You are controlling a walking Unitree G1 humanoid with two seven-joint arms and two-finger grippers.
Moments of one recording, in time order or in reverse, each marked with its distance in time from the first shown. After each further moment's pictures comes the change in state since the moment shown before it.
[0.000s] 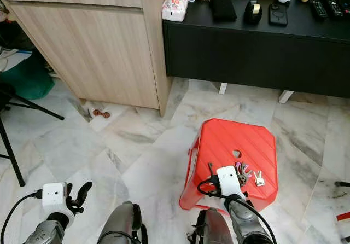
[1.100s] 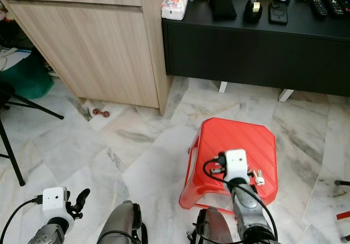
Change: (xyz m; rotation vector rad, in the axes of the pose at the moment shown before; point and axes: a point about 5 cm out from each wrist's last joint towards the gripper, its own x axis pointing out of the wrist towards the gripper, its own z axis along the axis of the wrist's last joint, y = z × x) left arm 0.000 0.004 -0.015 -0.009 0.091 0.069; right arm -0.003 -0.017 0.062 0.104 -0.405 -0.078
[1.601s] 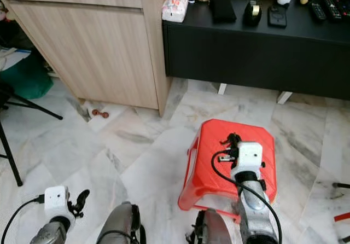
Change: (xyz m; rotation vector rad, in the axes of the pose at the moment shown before) left arm 0.003 -0.001 -0.009 -0.016 0.060 0.054; right arm -0.021 -0.011 0.024 0.012 -0.222 -0.114
